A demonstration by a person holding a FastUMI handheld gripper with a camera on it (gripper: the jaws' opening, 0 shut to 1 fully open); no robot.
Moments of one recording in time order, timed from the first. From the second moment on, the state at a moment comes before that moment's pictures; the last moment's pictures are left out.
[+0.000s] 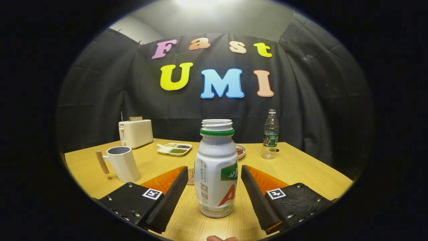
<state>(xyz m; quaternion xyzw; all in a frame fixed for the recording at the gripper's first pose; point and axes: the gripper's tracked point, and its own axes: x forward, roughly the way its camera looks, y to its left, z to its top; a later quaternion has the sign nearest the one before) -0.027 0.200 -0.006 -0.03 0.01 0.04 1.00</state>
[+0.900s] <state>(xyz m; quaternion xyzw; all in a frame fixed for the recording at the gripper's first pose) -0.001 0.199 -0.018 -0.04 0.03 0.00 1.00</state>
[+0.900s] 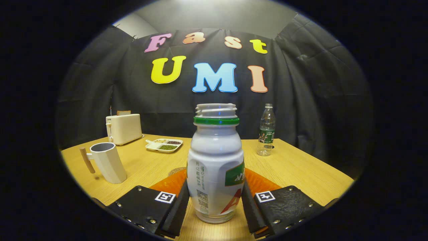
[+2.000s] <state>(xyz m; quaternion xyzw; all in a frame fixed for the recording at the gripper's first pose) 0.018 0.249 0.039 -0.22 0.02 0.05 0.97</state>
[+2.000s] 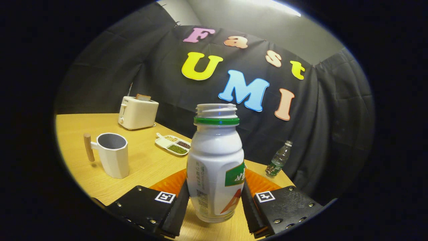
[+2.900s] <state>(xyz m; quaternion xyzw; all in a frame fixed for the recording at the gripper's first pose) 0.039 0.288 0.038 -0.35 0.03 0.09 0.93</state>
